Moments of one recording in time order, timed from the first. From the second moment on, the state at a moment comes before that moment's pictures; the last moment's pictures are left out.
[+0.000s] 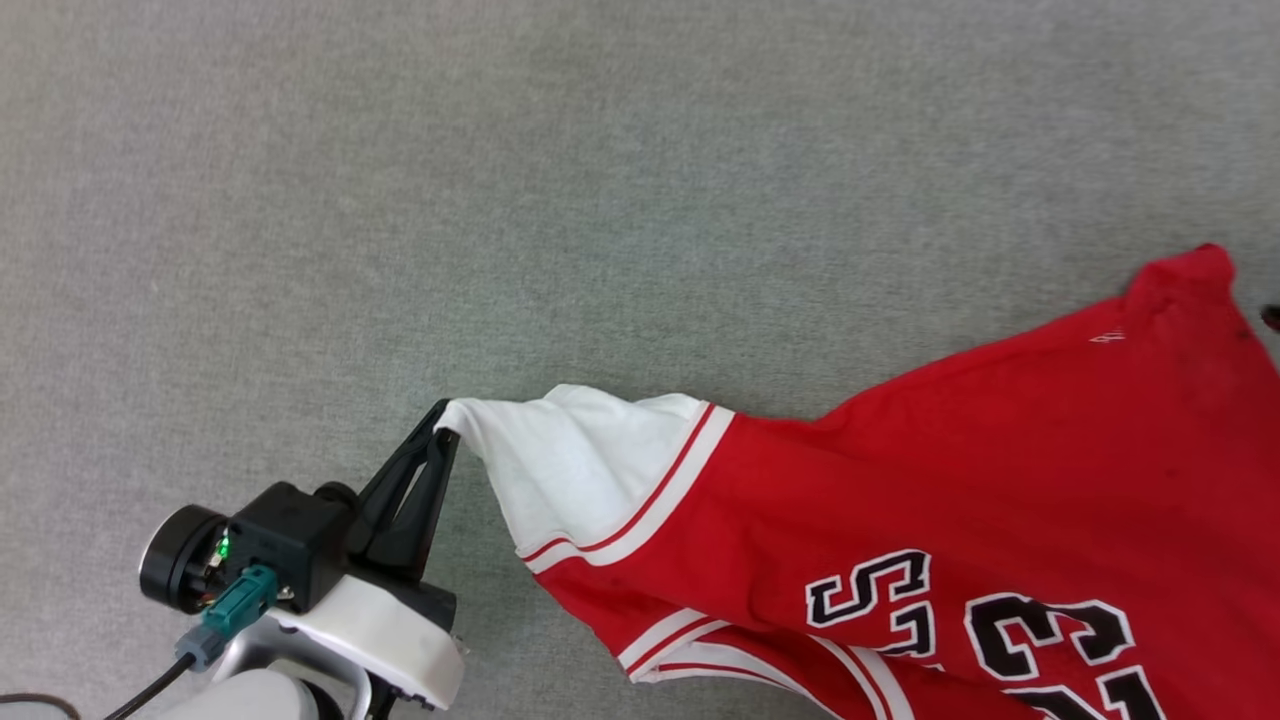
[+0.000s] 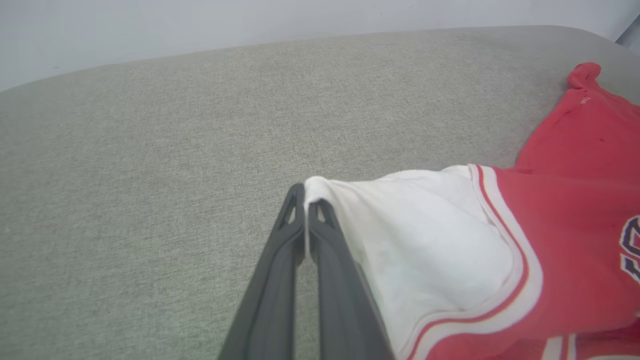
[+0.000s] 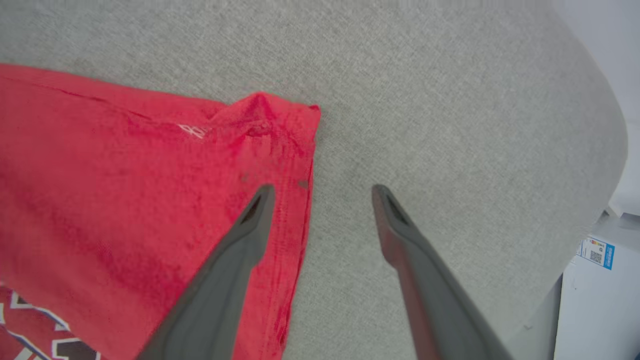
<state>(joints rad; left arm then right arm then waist) -0.42 0.86 -0.94 -0.33 -0.84 0.52 -0.22 -0.60 -0.95 0.30 -0.17 0.73 0.13 1.11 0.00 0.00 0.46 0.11</state>
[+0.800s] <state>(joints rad) -0.45 0.80 -0.91 -0.26 -0.84 0.47 -0.24 -0.81 -0.84 0.58 0.14 0.71 0.13 0.89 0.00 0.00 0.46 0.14</state>
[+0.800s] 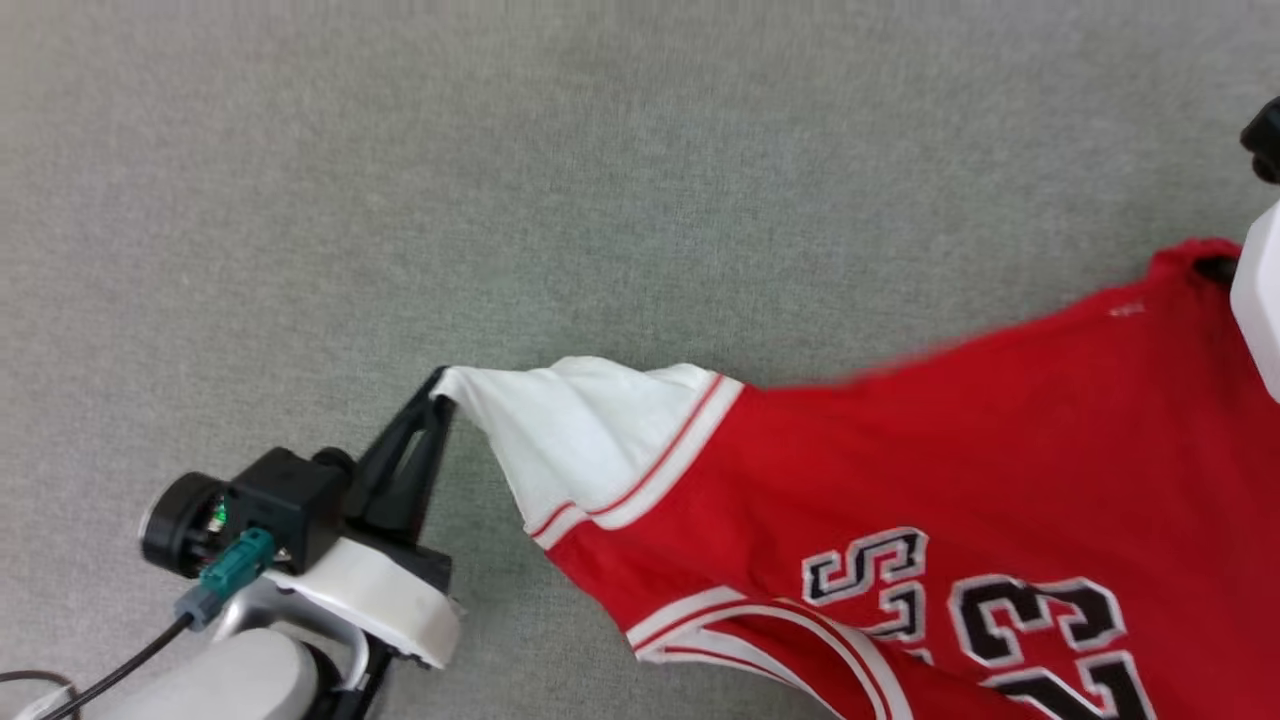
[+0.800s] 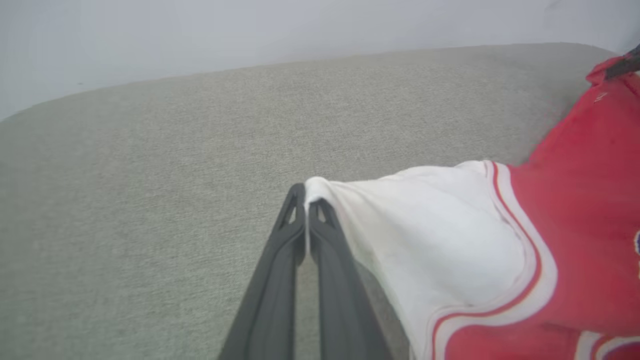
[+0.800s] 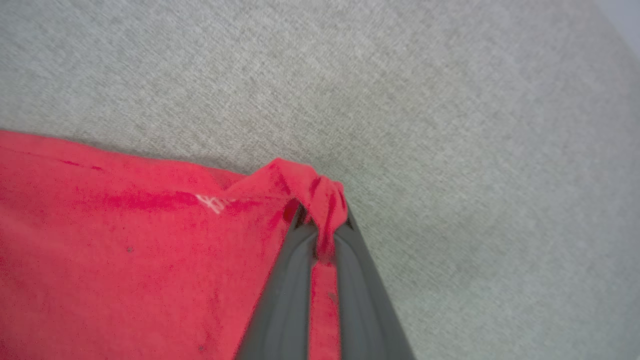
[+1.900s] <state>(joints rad) -1.30 0.66 -0.86 0.13 -0.66 0.12 -0.03 -1.13 -0.60 0.34 0.13 0.47 0.13 0.48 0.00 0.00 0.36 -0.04</state>
